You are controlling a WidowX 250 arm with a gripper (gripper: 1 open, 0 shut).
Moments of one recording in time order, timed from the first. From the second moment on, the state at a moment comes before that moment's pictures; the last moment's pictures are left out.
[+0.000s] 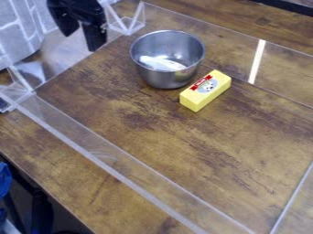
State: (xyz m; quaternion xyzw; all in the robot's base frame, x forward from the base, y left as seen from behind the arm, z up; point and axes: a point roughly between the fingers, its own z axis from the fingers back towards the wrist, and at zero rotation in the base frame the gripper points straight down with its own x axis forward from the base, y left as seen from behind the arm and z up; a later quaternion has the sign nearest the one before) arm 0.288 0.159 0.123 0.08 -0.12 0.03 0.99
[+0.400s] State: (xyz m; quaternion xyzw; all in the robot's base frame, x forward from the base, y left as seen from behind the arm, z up) arm 0.299 0.152 0.110 0.07 -0.11 0.02 0.99
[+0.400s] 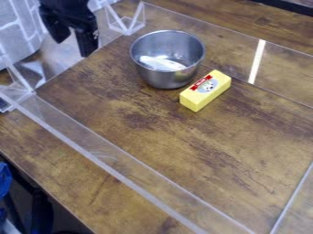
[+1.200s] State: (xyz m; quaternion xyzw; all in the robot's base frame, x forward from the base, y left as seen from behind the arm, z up) arm 0.316 0.183 0.094 0.08 -0.11 0.04 0.99
